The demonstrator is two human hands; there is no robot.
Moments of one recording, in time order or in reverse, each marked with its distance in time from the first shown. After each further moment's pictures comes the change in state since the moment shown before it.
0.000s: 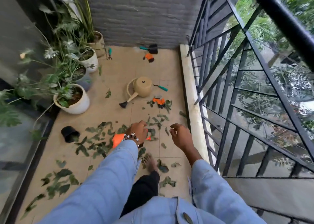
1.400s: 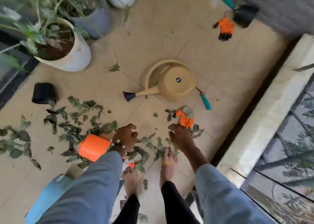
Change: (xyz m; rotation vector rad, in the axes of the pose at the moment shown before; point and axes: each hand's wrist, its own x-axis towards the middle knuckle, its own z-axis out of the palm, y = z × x) left_hand 0.501 -0.101 0.100 -0.421 -0.007 -0.739; right_hand 0.596 0.068 0.214 -0.280 -0.815 -0.327
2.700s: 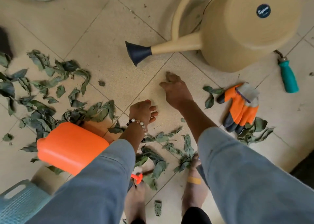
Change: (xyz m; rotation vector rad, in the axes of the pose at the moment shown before) left_hand 0.239 -0.095 0.158 -1.193 0.087 -0.549; right_hand 0.314 0.038 0.232 -0.227 0.214 -0.361
